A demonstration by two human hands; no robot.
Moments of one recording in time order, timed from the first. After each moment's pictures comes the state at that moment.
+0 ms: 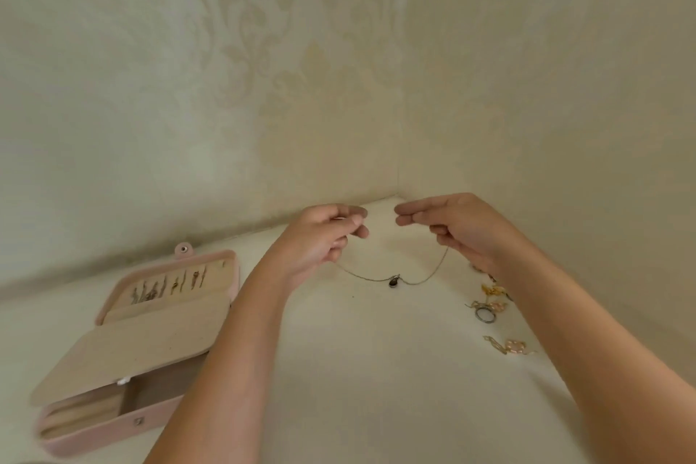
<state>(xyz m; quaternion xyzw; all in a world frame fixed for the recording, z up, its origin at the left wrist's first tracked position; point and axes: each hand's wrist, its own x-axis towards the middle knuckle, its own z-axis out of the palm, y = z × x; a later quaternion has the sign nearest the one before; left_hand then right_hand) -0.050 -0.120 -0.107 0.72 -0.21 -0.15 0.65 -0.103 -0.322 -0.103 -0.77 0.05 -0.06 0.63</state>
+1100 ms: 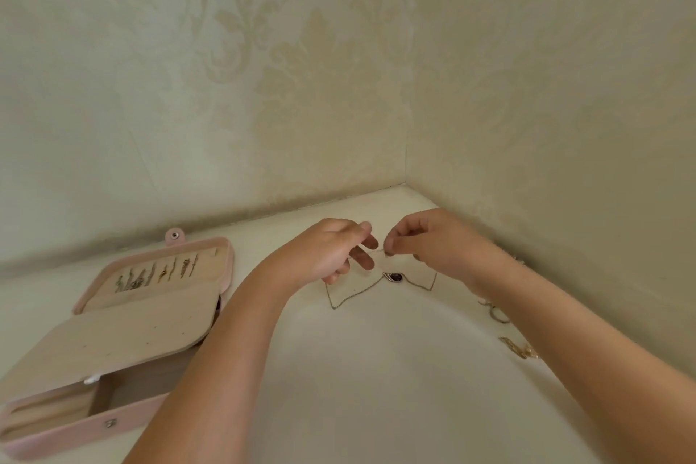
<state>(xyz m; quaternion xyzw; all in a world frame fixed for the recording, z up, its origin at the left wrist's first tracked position) -0.049 -0.123 -0.125 0.84 -0.20 -0.20 0.46 -0.101 -0.289 -0.128 -0.87 0.04 -0.02 0.50</state>
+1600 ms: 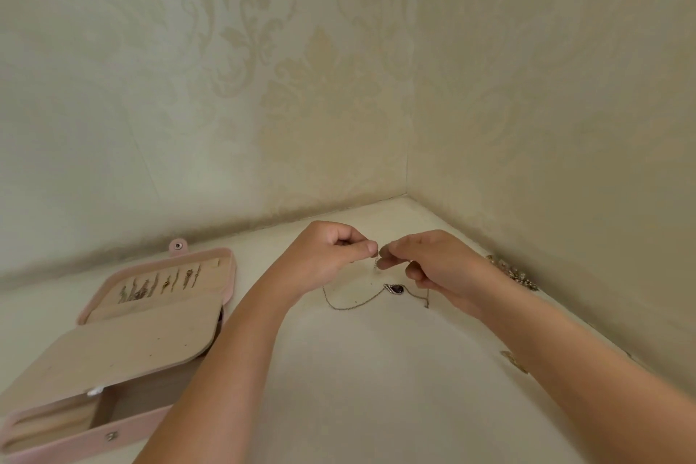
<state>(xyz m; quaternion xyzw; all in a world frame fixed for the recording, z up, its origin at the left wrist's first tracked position) -0.041 -0.121 -0.131 0.83 -0.23 -0.11 0.50 -0.096 -0.288 -0.139 -0.79 0.08 0.03 0.61</state>
